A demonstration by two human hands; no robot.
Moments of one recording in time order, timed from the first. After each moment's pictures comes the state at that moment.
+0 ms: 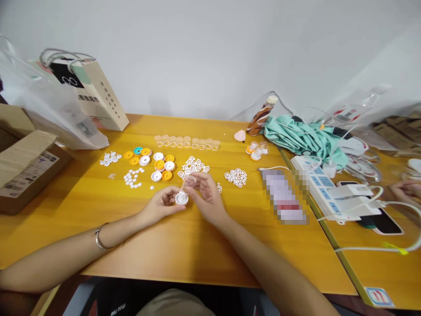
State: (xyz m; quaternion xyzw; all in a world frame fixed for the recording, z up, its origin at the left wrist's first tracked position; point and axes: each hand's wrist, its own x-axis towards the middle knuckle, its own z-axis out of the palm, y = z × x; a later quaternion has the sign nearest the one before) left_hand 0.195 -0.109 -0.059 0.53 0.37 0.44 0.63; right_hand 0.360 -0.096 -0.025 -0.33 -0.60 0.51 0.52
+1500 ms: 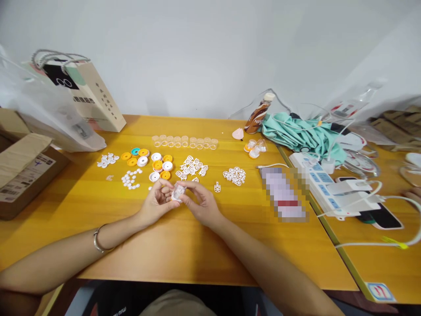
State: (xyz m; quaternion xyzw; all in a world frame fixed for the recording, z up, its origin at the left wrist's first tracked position) left_hand 0.196 -0.109 -0.051 0.48 0.28 0.53 0.63; right_hand 0.357 -0.097 -0.045 -0.27 -0.62 0.54 0.50
